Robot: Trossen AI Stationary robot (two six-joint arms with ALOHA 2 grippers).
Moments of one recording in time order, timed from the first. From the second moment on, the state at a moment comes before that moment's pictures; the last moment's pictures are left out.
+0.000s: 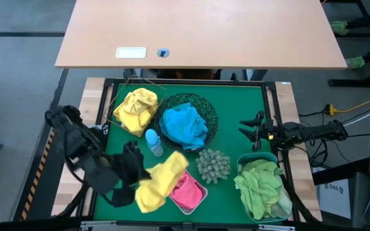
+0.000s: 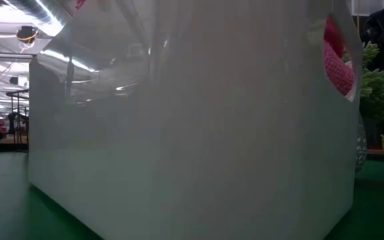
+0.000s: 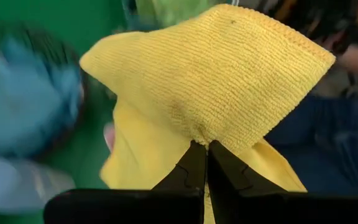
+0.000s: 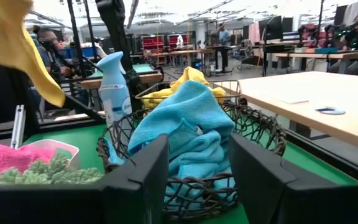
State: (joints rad) left arm -0.72 1.67 2.13 -1.32 -0.40 -0.81; right arm 0.20 0.00 0.01 0.07 0.40 0.05
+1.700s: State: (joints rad) left arm 0.26 1.36 1.42 -1.52 -0.64 -0.59; right arm 0.20 0.11 0.01 0.07 0.51 0.02
